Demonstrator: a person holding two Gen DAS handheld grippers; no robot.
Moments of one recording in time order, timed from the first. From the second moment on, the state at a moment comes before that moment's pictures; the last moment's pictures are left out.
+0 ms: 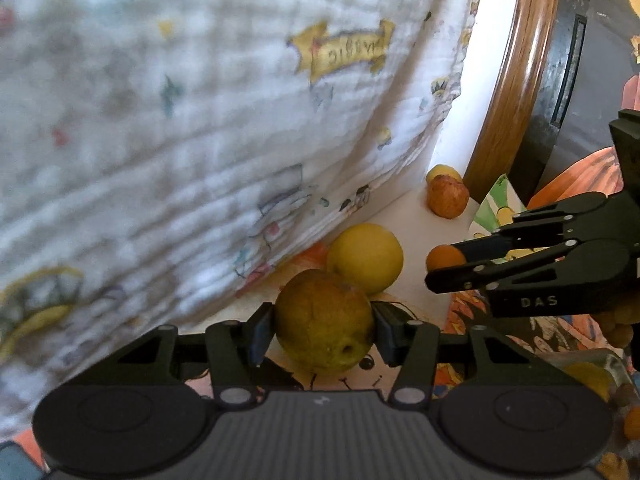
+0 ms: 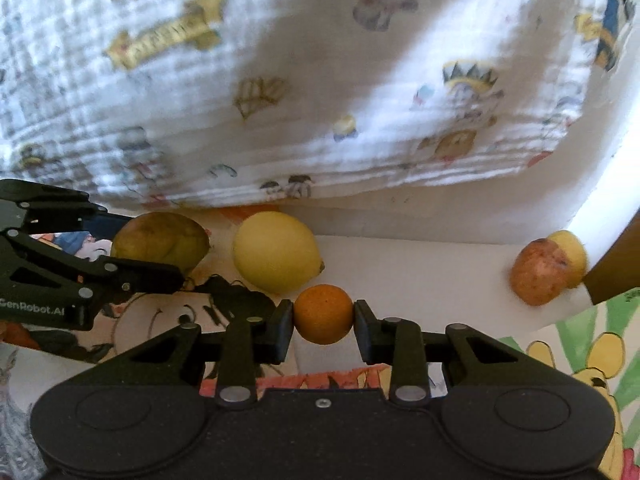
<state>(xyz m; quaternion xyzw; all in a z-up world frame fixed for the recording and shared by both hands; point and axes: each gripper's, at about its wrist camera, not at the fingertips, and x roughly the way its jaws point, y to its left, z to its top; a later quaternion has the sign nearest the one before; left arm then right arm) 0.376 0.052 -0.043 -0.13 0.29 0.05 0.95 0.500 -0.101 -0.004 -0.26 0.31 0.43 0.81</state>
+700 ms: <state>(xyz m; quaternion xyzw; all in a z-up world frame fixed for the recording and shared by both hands) 0.244 0.001 0.026 -0.14 0.25 0.01 0.96 0.379 -0.206 0.089 -0.14 0.30 0.41 0.85</state>
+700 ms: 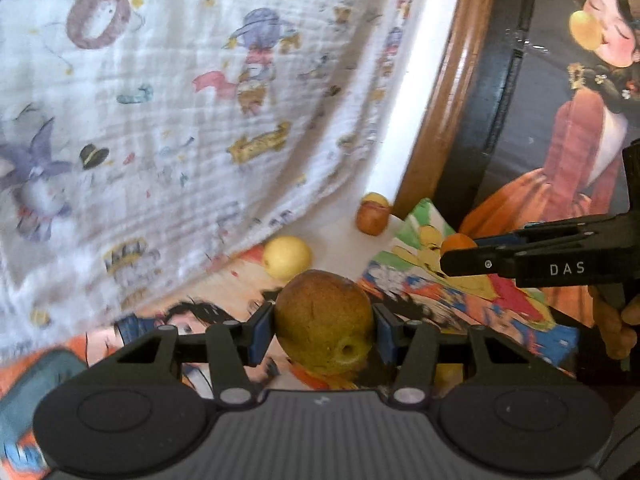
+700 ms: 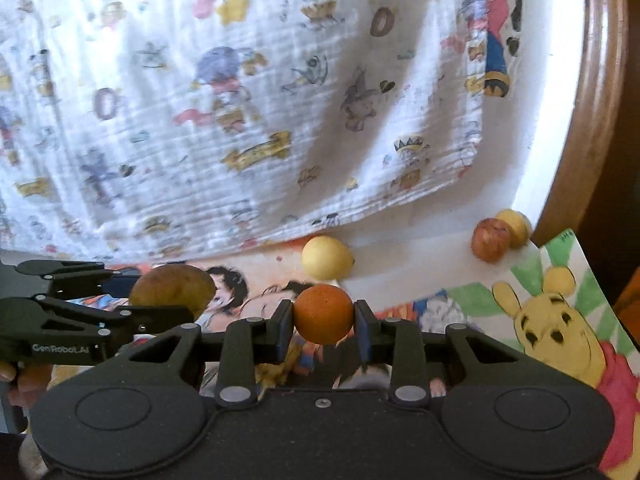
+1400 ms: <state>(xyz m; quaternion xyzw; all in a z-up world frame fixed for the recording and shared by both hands) 0.168 -0.077 0.011 -0.14 0.28 -0.08 0.95 0.259 -0.302 0.060 -0.13 0.32 0.32 0.88</state>
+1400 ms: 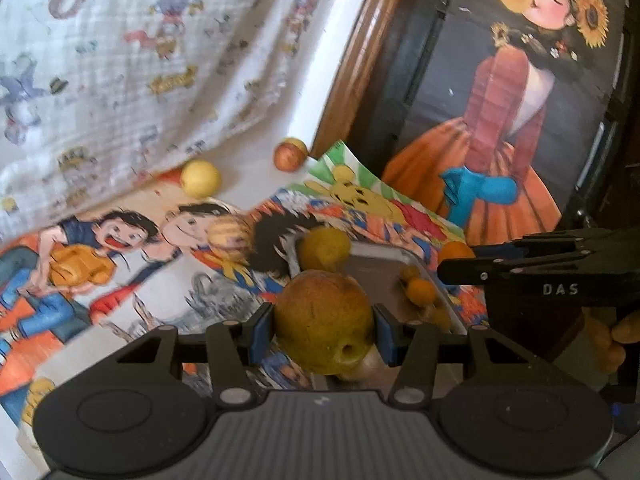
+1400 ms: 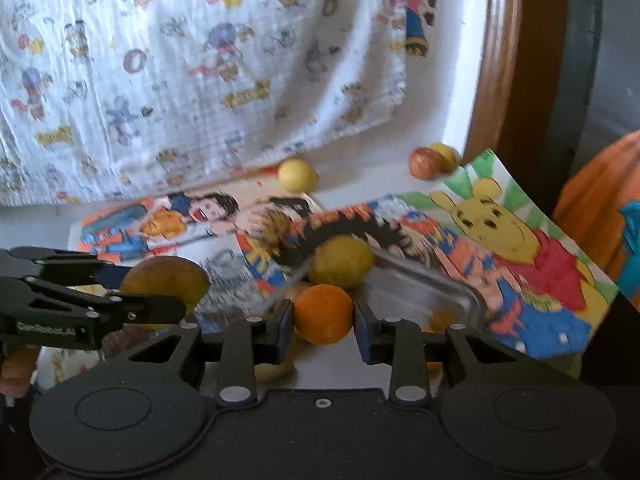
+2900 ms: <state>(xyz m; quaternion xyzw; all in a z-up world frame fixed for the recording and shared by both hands) 0.172 -0.128 -0.033 -0.09 0.36 -0.15 0.91 0.259 -0.341 -0.031 -0.12 0.34 0.23 0.91</state>
